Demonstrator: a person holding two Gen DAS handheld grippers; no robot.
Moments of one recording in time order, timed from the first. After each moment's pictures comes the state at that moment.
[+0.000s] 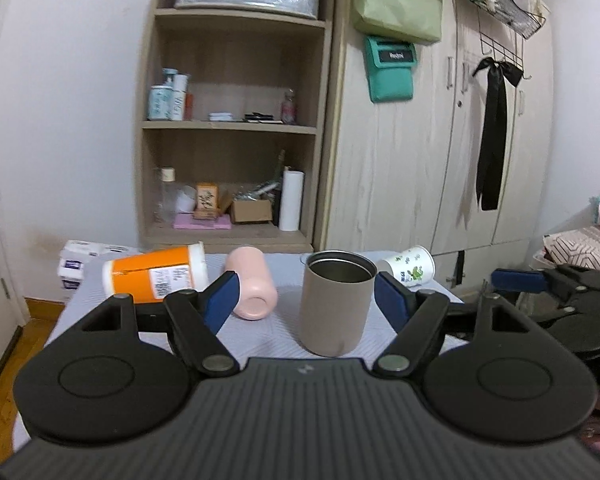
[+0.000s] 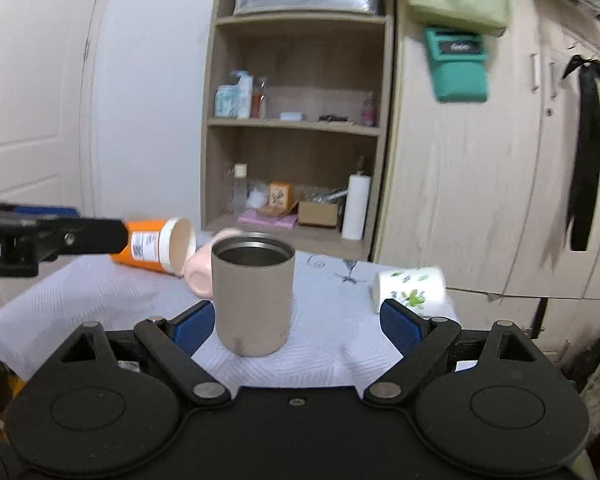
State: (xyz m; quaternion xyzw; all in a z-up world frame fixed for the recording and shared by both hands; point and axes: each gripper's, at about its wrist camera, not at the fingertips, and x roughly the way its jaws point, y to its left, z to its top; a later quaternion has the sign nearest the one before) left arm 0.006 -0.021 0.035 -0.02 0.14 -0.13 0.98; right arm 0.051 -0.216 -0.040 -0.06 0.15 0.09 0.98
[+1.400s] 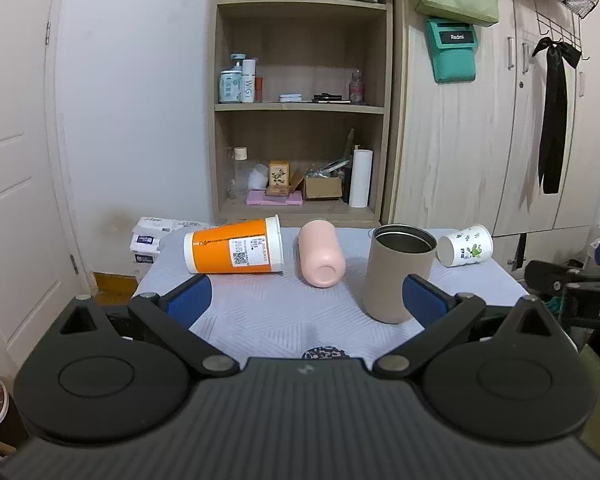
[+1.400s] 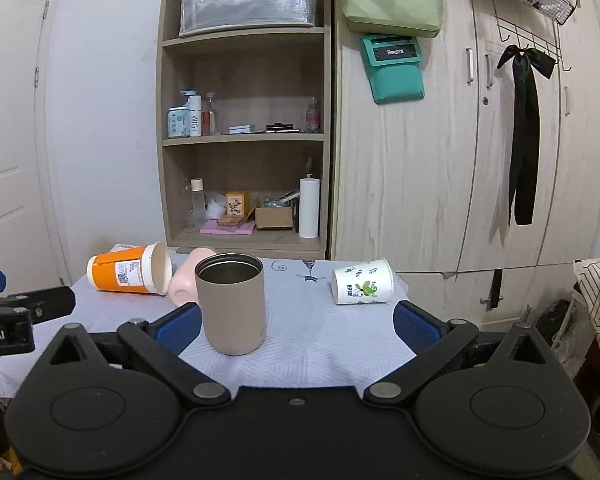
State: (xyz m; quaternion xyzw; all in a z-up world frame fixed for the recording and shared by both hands) left arm -0.023 -0.013 0.044 -0.01 0.18 -0.02 0.98; right arm 0.007 -0.213 -0.016 -0.01 0.16 0.01 0.99
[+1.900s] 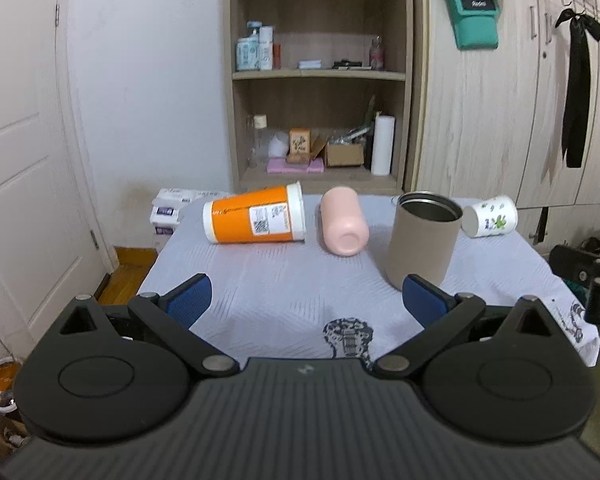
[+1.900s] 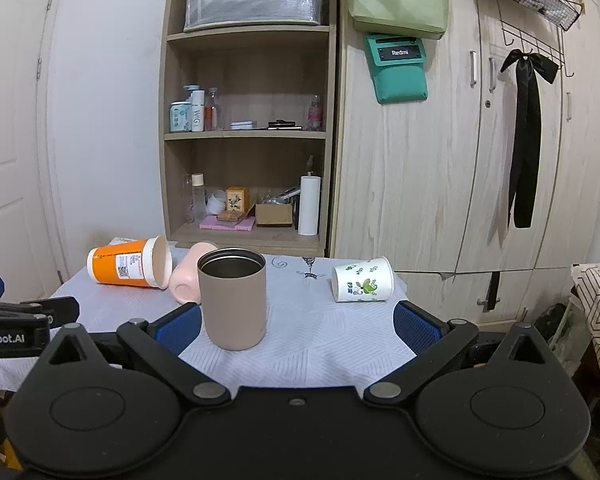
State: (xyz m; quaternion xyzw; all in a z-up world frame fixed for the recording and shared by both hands) left arm -0.014 -0.010 0.038 0.00 0.24 0.02 0.97; right arm 0.007 -0.207 -0.017 -0.03 0.16 0.01 0.99
